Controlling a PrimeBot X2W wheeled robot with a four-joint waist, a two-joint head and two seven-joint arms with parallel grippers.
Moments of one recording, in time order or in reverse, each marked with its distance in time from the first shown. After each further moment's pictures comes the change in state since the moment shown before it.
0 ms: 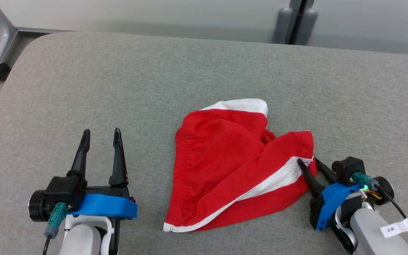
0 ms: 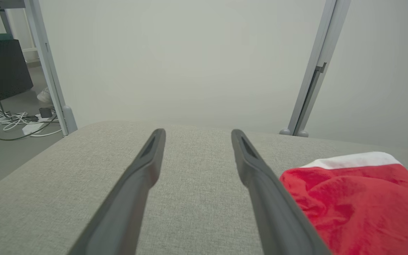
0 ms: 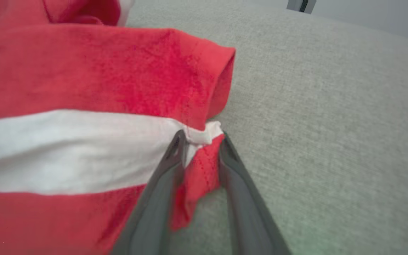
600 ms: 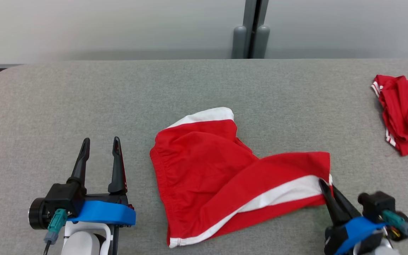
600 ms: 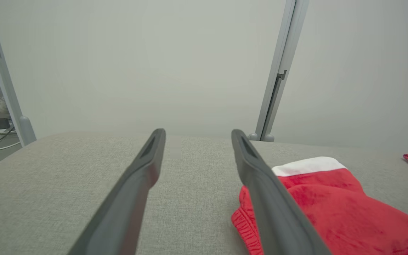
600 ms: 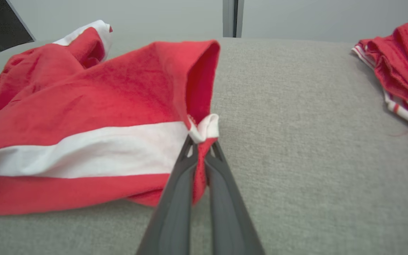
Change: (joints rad) left arm 0.031 -0.001 0.012 0.010 0.000 -0.007 0.000; right arm 0.234 -0.004 -0.110 -0.244 0.044 0.000 -0.070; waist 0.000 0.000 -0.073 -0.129
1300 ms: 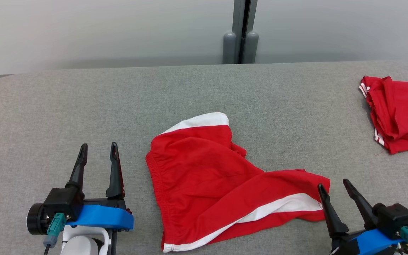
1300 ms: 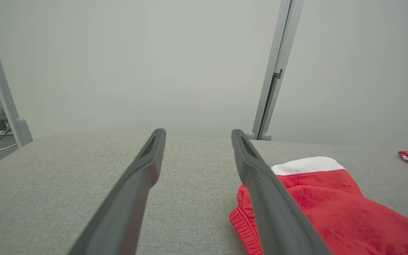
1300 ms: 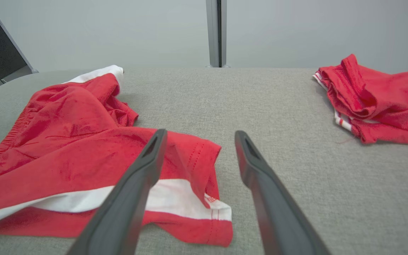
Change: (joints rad) left arm 0.020 0.000 0.015 0.007 0.011 -0.013 0.000; right arm 0.221 0.078 -0.144 -0.351 -0.061 0.000 0.110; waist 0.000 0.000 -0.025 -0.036
